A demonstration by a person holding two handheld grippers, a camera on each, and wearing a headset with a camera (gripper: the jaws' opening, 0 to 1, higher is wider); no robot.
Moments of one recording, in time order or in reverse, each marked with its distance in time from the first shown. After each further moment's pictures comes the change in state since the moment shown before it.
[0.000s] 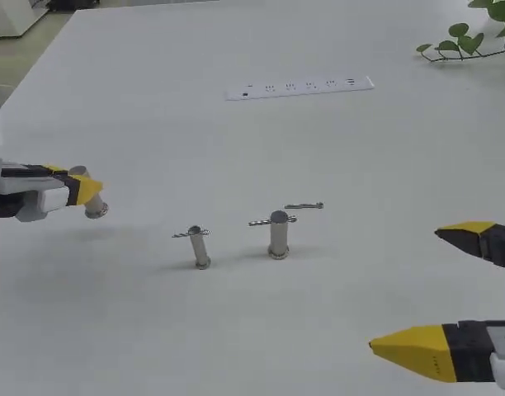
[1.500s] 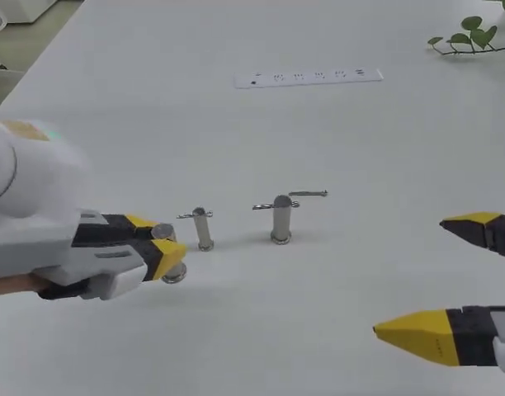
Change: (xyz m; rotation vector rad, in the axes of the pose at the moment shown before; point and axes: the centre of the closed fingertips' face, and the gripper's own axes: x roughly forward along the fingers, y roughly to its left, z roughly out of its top) left arm -0.033 -0.160 -0.029 0.163 0.046 -0.238; right arm -0.002 0.004 -0.002 -0.014 0.018 0.009
